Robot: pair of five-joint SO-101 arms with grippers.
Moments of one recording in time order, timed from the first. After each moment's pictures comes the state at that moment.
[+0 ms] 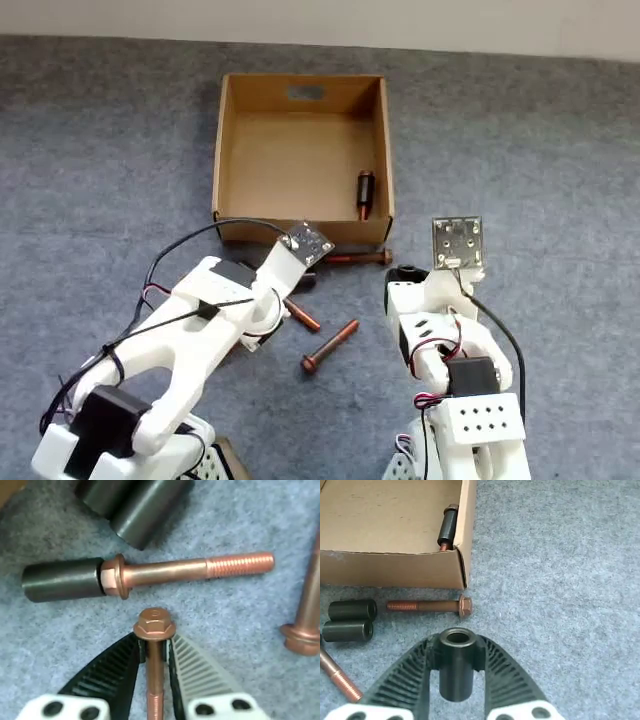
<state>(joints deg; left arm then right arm) 19.0 -14.0 54.5 51.4 -17.4 -12.0 -72.4 78.3 41.4 -0.9</state>
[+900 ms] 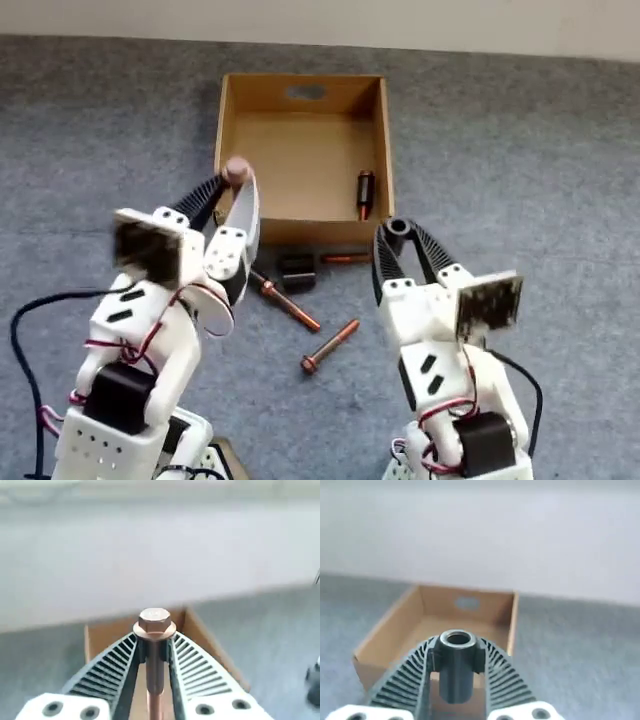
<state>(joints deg) 14.7 -79.9 58.9 29.0 3.6 -20.7 -103.7 77.1 36.2 -0.9</state>
